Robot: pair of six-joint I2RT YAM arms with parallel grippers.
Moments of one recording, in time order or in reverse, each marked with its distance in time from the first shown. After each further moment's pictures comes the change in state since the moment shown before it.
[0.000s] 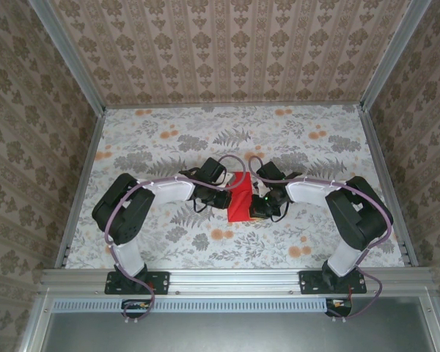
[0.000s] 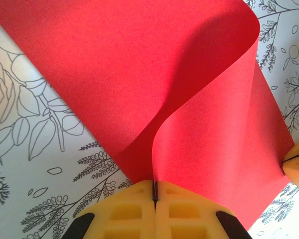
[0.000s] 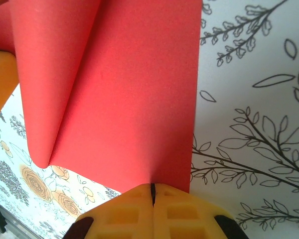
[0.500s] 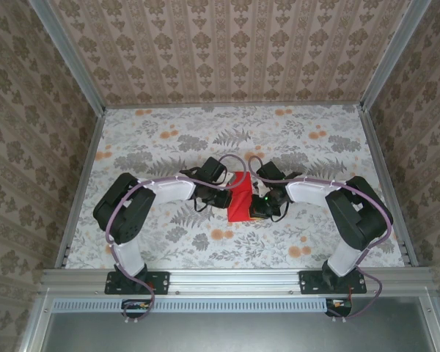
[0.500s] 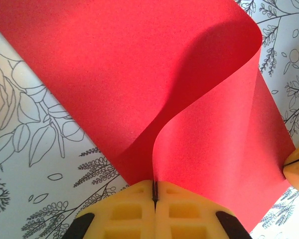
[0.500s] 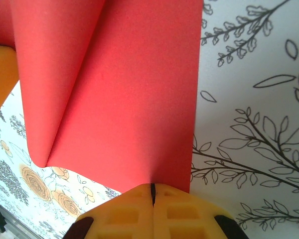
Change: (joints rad) left arm -0.002 0.009 0.008 -0.001 -0.003 0.000; right arm 0.000 0.000 0.000 0.000 0.000 -0.003
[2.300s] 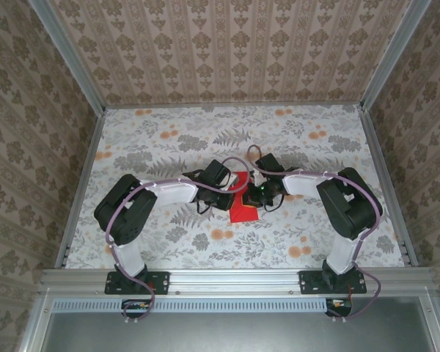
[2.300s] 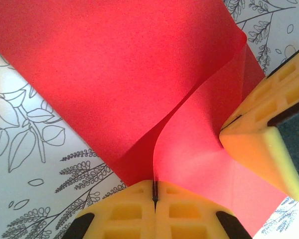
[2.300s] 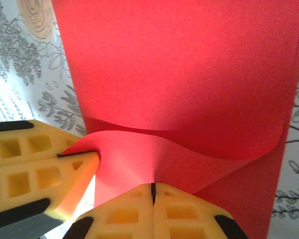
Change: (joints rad) left arm -0.043 0.000 -0.008 0.023 -0.049 -0.001; right arm -0.050 0.108 0.074 0.178 -0.082 0.033
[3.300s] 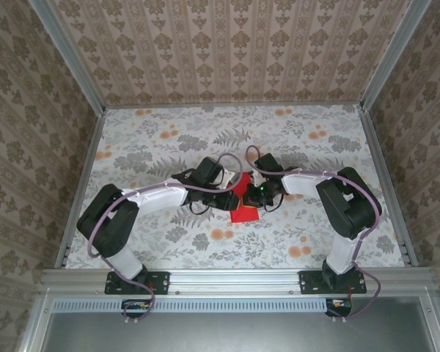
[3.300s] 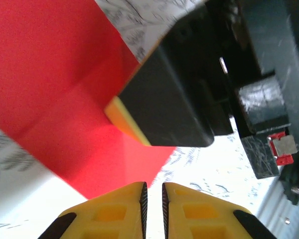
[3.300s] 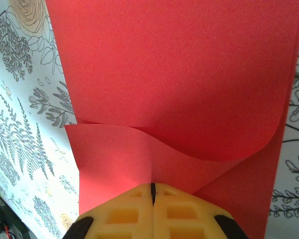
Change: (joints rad) left arm 0.006 -0.143 -0.068 0.053 0.282 -0.135; right arm 0.004 0.006 0.013 -0.029 0.021 -0.029
